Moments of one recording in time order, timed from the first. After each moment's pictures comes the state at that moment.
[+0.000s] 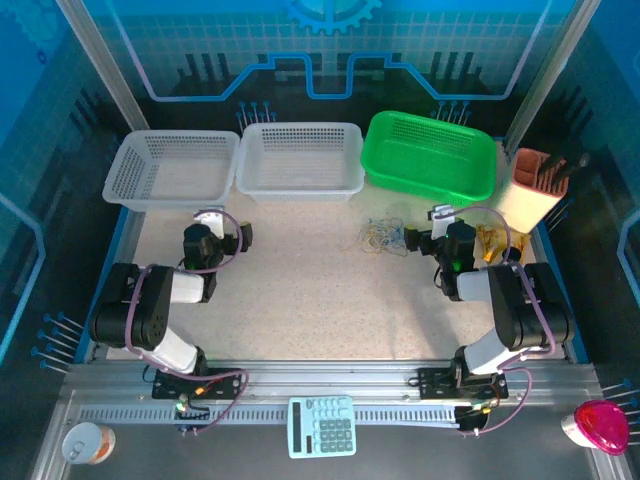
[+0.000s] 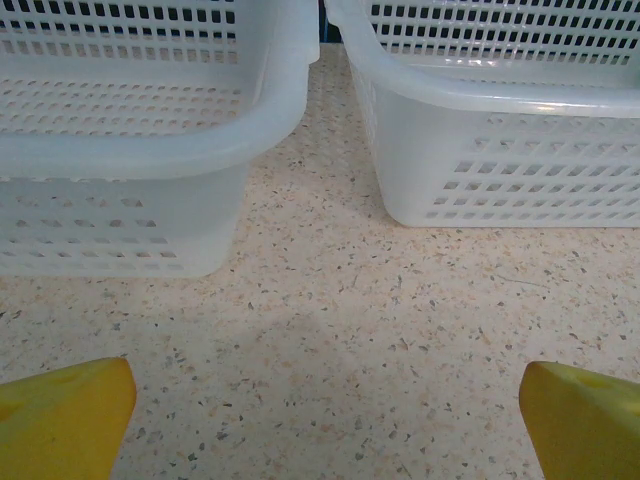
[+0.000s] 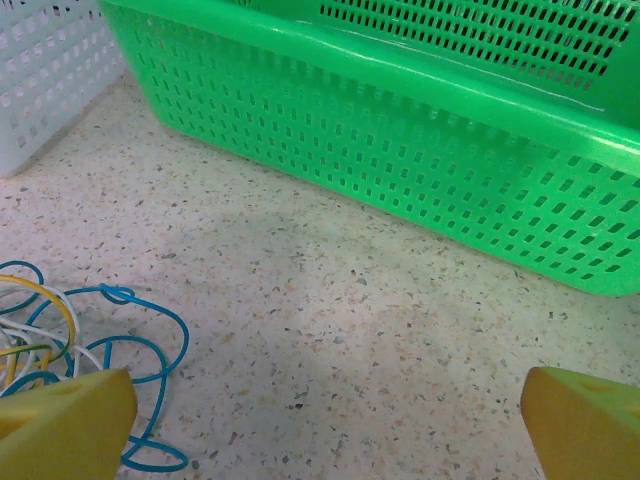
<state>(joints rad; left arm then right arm) 0.00 1.56 0.38 0.80 0.03 -0.08 0.06 1.55 0.40 0.75 -0.03 -0.08</state>
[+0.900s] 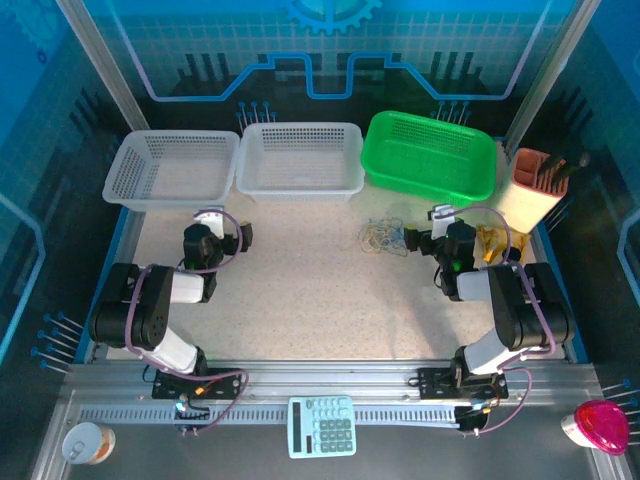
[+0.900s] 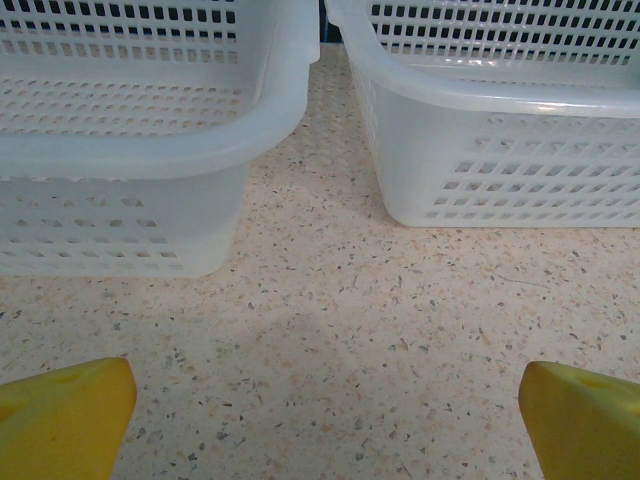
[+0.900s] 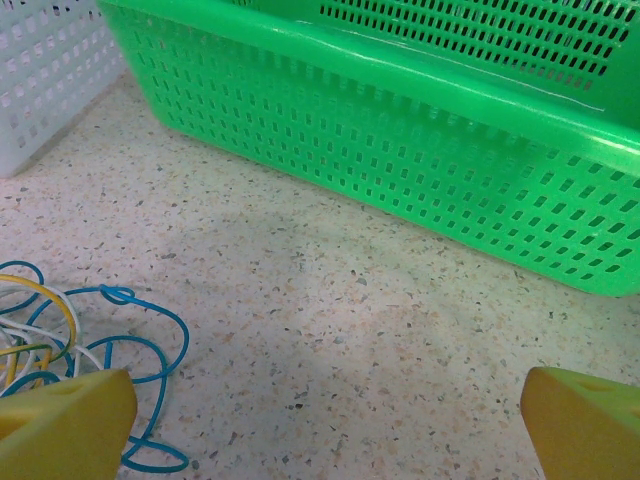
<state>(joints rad) 0.00 1.56 0.38 0.80 0.03 -0.08 0.06 1.55 0.40 0.75 -0.03 -0.08</state>
